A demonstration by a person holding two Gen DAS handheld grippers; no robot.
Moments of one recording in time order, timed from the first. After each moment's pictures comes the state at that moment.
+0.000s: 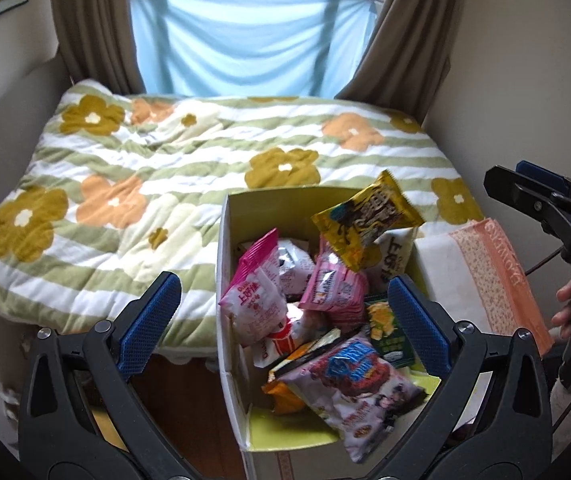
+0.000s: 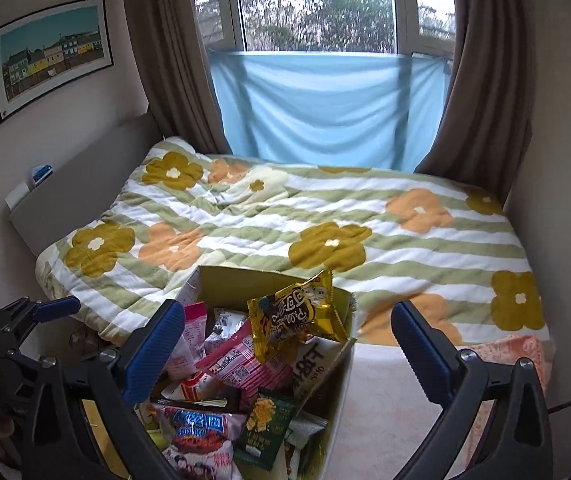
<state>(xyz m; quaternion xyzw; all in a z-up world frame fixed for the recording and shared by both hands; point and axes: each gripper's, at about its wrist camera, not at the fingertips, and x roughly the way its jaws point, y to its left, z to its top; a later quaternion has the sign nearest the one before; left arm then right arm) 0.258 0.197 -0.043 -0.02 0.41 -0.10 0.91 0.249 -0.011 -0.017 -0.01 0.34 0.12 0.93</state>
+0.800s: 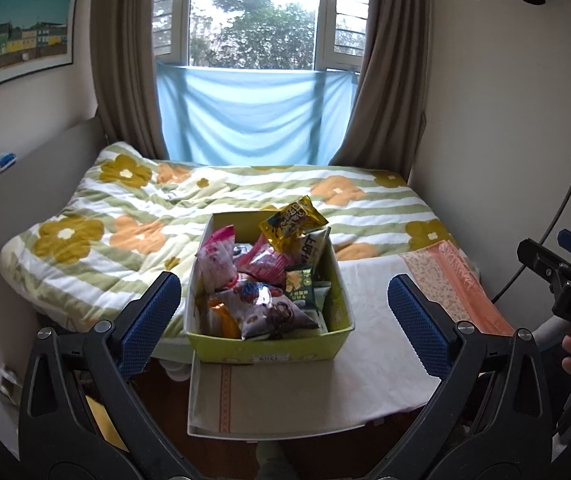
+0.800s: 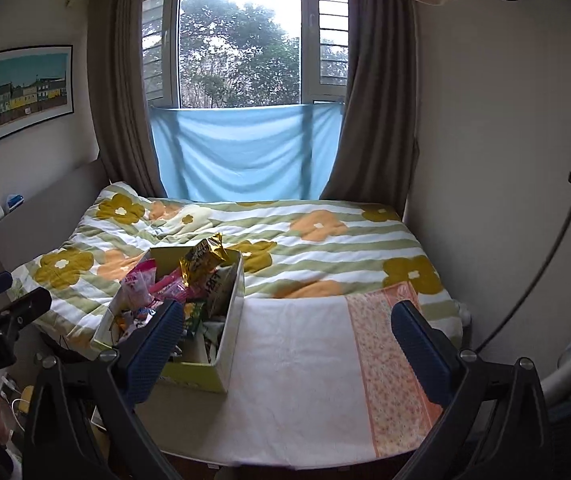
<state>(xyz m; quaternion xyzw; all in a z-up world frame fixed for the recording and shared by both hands) 0.013 0.110 0.022 -0.01 0.27 -0.06 0.96 0.002 -0.119 0.017 0.00 0.26 -0.02 0.96</state>
